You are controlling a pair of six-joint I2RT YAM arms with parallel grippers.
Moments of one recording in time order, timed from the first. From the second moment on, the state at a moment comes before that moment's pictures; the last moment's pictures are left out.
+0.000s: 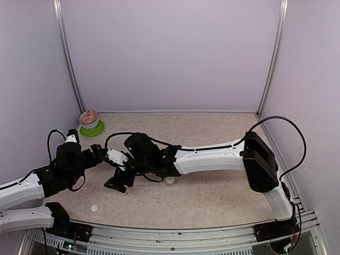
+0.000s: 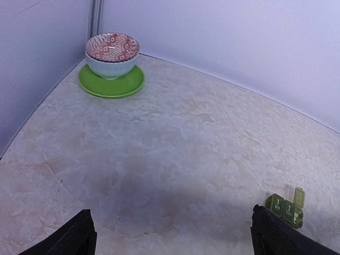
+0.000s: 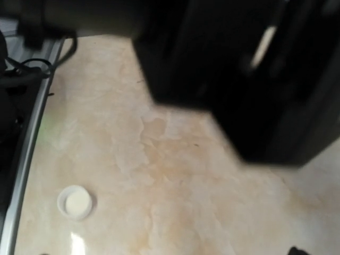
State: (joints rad) left arm -0.64 0.78 0.39 -0.06 -0.63 -0.58; right arm 1.21 2.26 1.80 -0.02 -0.26 -0.14
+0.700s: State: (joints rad) left arm -0.52 0.68 0.33 -0.07 -0.55 -0.65; right arm 1.24 2.58 2.05 -0.02 -0.51 -0.28
